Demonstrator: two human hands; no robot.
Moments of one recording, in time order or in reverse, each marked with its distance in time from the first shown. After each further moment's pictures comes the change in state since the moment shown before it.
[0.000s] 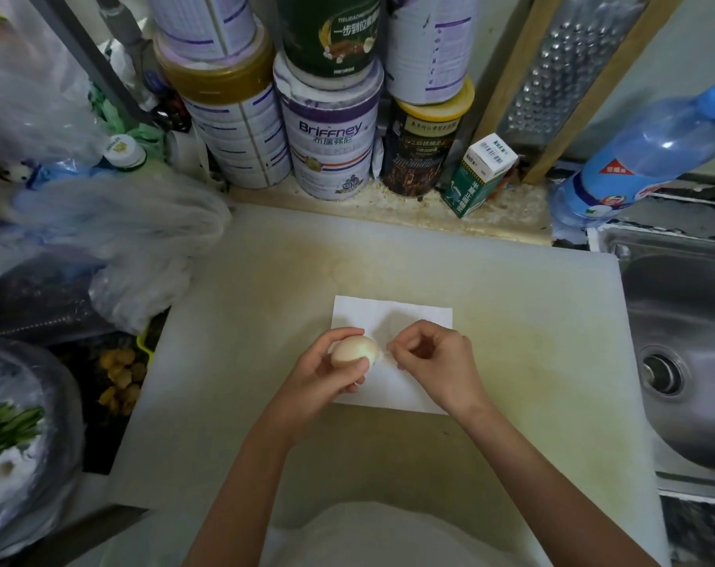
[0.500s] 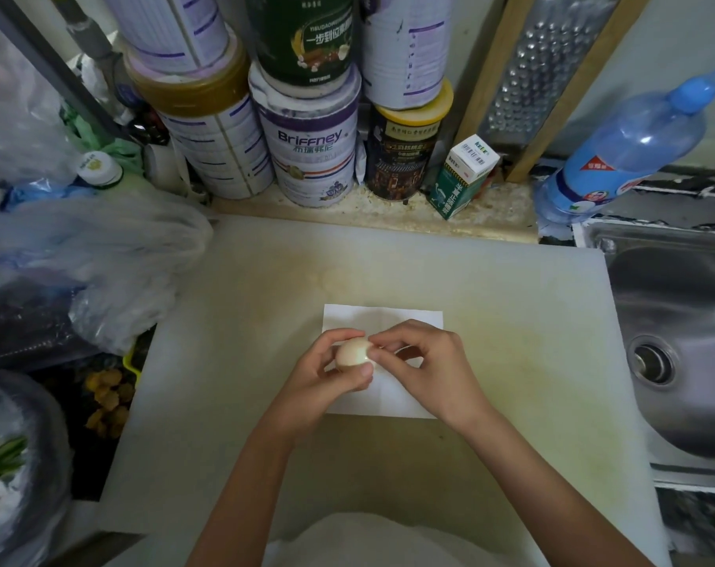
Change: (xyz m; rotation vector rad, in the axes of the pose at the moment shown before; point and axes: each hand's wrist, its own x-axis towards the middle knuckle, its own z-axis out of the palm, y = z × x) left_hand 0.010 0.008 0.008 0.011 -0.025 0.025; right_hand -0.009 -0.025 -0.008 -0.030 -0.029 -0.285
